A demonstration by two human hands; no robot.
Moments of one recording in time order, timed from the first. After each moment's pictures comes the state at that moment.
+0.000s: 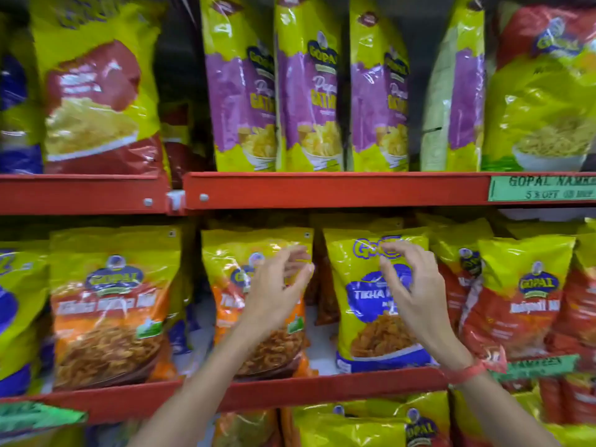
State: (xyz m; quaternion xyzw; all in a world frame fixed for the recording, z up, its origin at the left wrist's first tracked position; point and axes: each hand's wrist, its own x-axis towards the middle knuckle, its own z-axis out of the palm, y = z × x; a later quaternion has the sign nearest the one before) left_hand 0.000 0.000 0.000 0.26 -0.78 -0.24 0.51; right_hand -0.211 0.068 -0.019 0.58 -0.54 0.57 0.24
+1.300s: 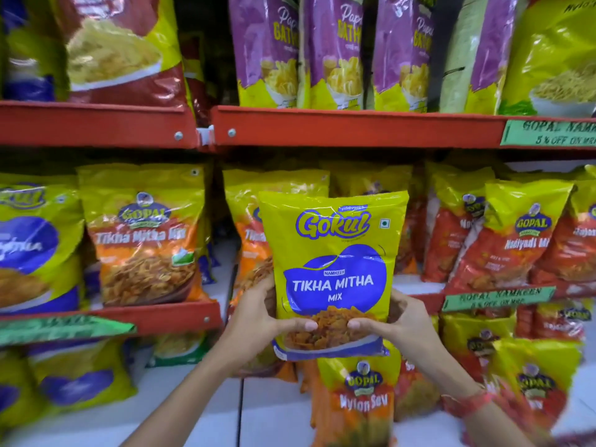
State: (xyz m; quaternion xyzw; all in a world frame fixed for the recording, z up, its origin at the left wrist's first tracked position) left_hand 0.088 0.051 -0.095 0.24 -0.74 -0.47 0.42; right_hand -0.136 0.137 -0.115 0.56 -0.51 0.61 -0.26
